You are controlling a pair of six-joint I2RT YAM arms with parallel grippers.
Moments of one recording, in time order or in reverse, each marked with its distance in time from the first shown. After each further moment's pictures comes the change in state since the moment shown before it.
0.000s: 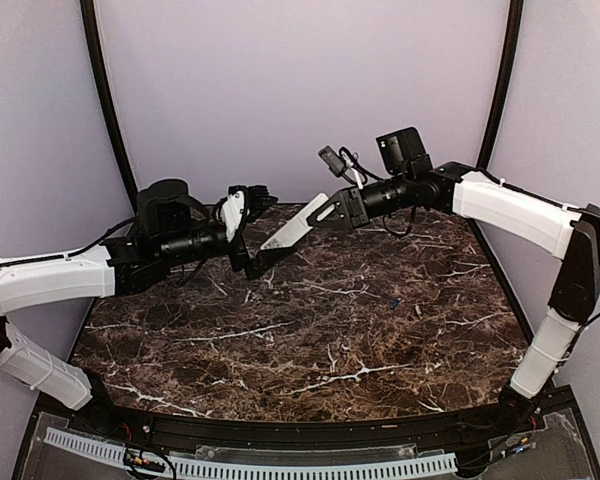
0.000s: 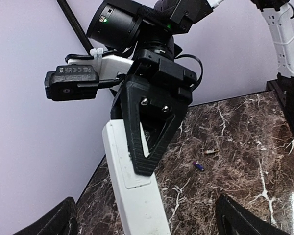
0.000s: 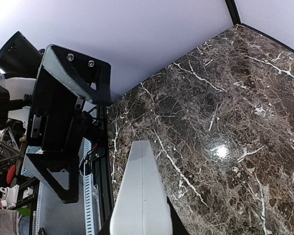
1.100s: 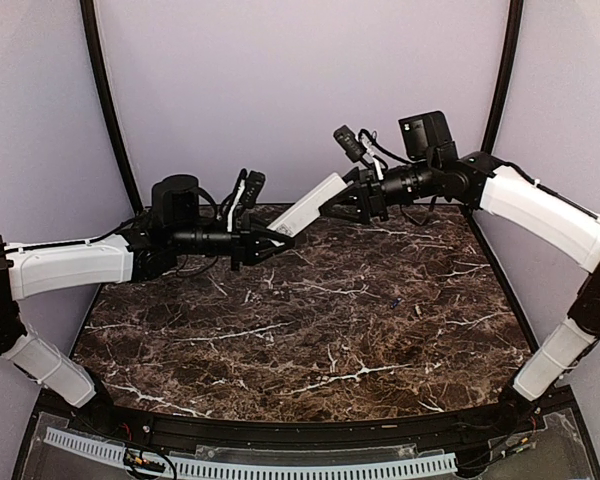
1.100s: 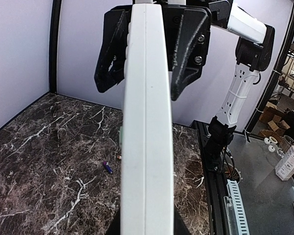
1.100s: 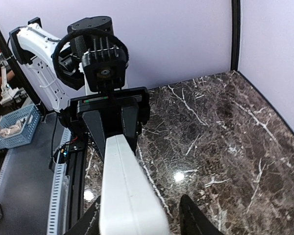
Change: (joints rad) left arm 0.106 0.125 0.046 0.008 0.418 -0.562; right arm 0.003 -0.134 -0.002 -0.041 0.058 -0.279
